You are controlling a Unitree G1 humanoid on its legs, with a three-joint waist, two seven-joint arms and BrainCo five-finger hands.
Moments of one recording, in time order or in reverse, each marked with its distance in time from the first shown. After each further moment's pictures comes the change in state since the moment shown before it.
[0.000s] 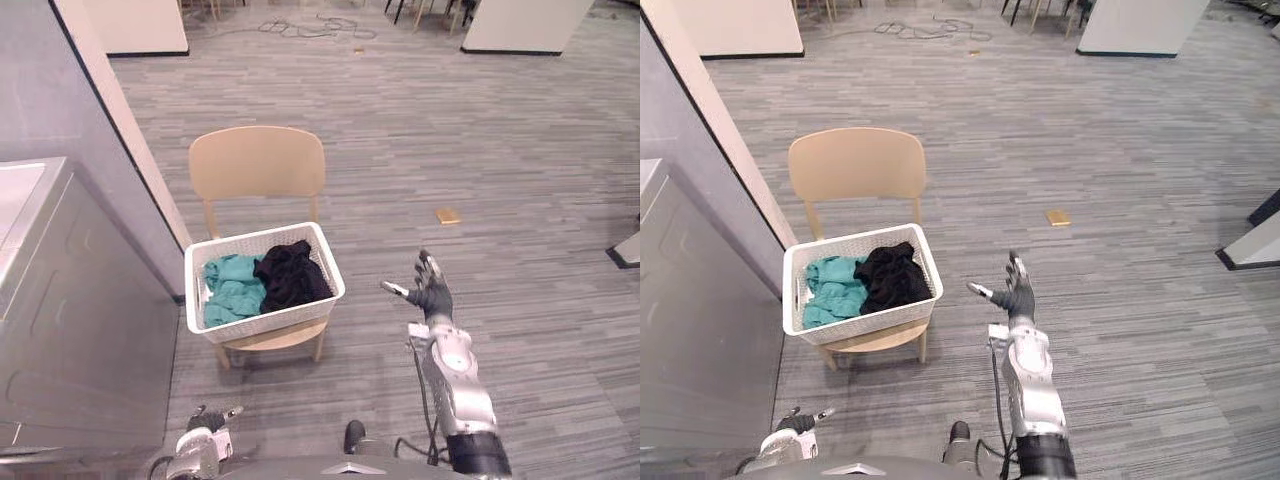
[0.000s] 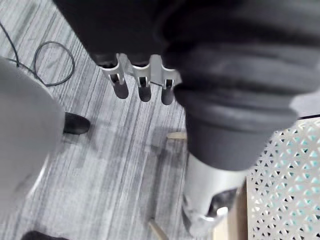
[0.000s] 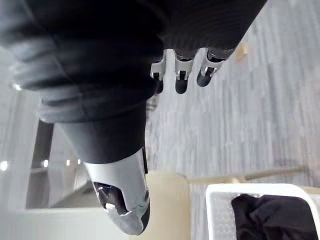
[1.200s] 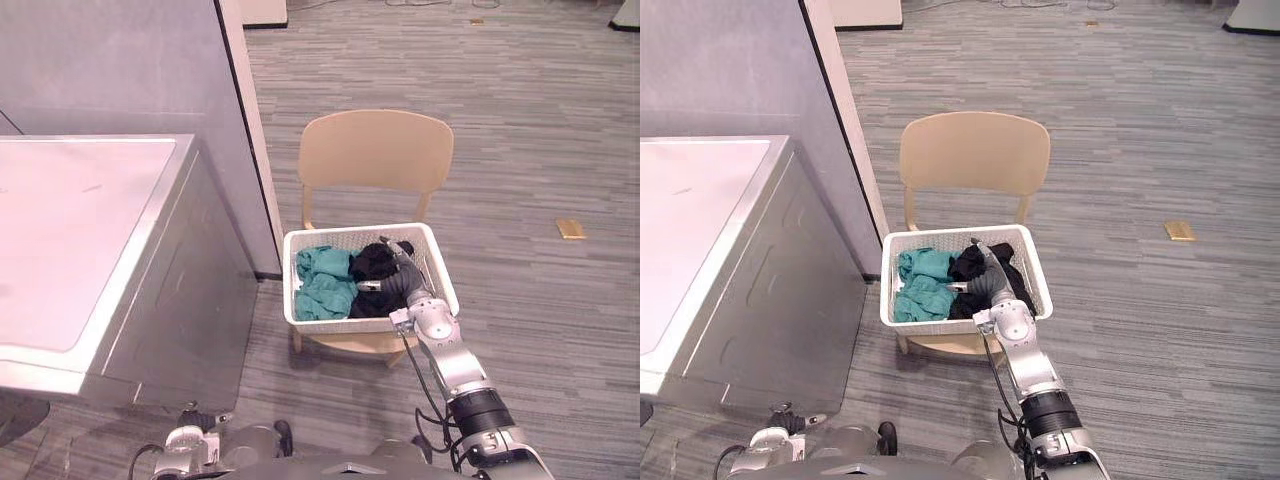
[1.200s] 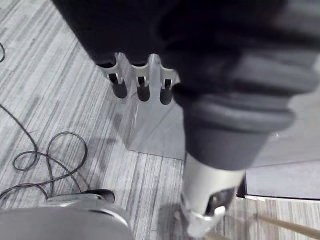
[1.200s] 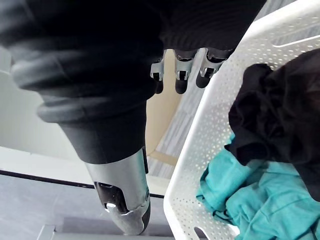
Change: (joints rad) left arm 0.004 0.110 -0.175 -0.006 0.006 0.022 0.031; right arm -0.091 -0.084 0.147 0.079 -0.220 0.054 0.069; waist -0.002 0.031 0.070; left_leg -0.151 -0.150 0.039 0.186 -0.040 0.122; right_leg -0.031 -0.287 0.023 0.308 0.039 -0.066
